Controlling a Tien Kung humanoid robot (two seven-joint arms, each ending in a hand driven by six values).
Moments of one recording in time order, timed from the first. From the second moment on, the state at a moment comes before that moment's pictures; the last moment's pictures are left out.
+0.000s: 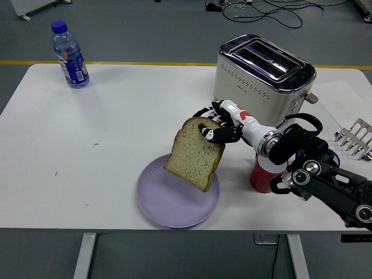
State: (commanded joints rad) left arm 0.02 0.00 -1.24 -0.18 1.17 0.13 0.20; right arm 0.75 -0.30 0.57 1.51 -1.05 -0.32 -0.38
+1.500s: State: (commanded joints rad) left arm 0.01 0.00 -1.21 -0.18 1.15 0.13 0.20; right arm 0.65 -0.15 0.47 1.39 -0.96 -0.42 -0.04
